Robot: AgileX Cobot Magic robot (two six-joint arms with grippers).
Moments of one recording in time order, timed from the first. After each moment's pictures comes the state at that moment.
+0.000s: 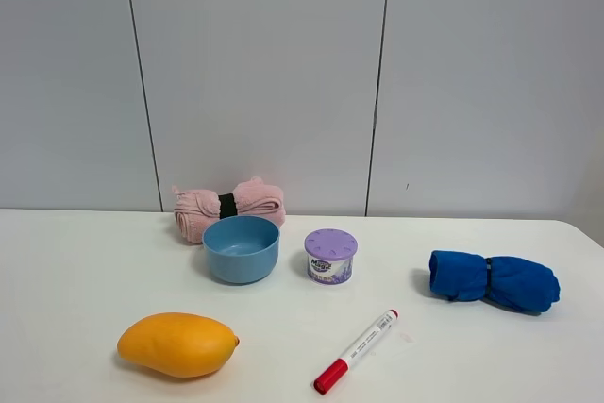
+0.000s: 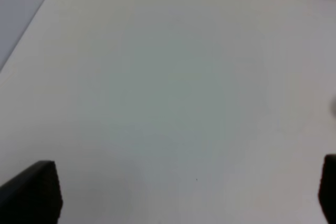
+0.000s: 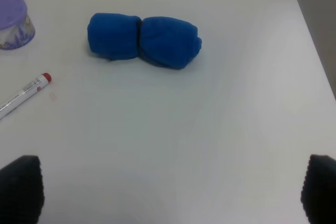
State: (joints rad) left arm 0.21 0.03 -0.53 0.00 1.07 0.04; right arm -0.05 0.00 -0.49 0.05 1.06 -0.04
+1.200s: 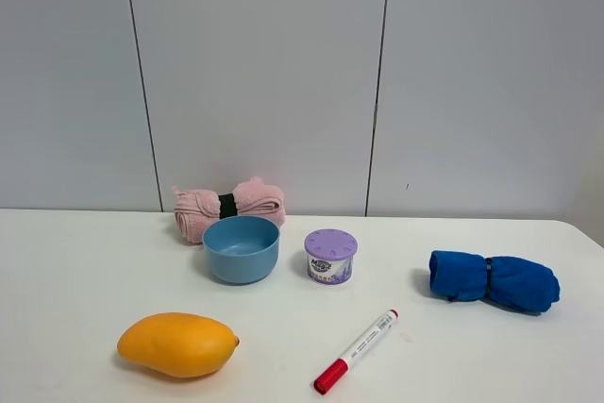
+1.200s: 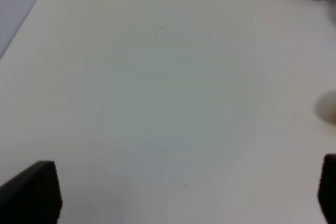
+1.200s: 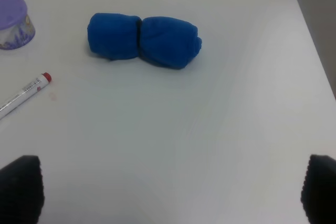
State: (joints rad) left arm 0.16 0.00 -0.51 0.00 1.06 0.04; right arm -0.05 0.00 -0.49 0.05 1.06 -0.04
